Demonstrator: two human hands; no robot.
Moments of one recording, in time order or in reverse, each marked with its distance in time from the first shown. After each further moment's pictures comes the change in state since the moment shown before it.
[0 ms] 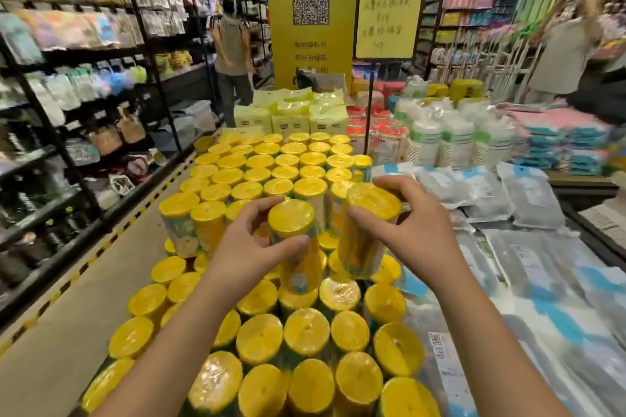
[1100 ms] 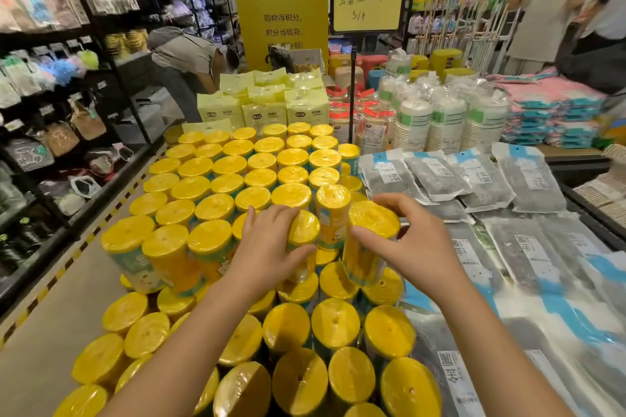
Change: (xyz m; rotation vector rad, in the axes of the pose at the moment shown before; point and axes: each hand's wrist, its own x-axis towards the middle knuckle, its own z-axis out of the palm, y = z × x) left_hand 0.120 -0.075 0.057 0.866 -0.197 0.256; right_hand 0.054 0.089 0.021 -0.128 -0.014 0.128
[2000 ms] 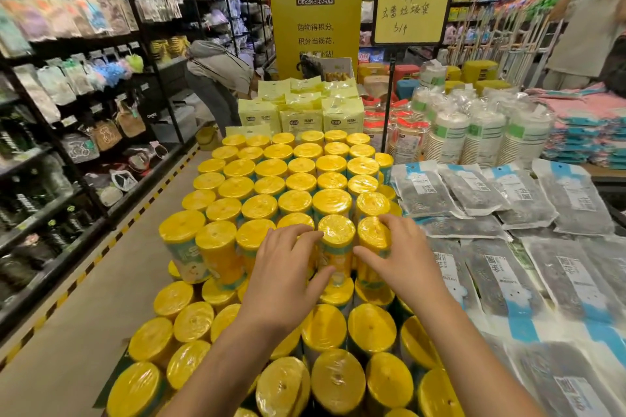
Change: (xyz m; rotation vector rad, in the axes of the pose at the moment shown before) left_hand -0.067 0.001 -0.039 -0.036 0.137 -0.004; right_hand 0.011 -0.003 0.078 -0.333 -0.073 0.018
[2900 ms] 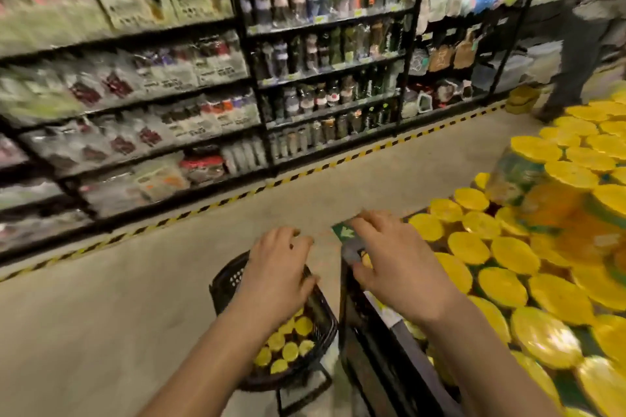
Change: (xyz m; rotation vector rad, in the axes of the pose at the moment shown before) left_hand -0.364 -0.015 -0.152 0.516 -0.060 -1.058; right_hand -0.234 -0.262 0.098 -0.004 -0.637 -1.313
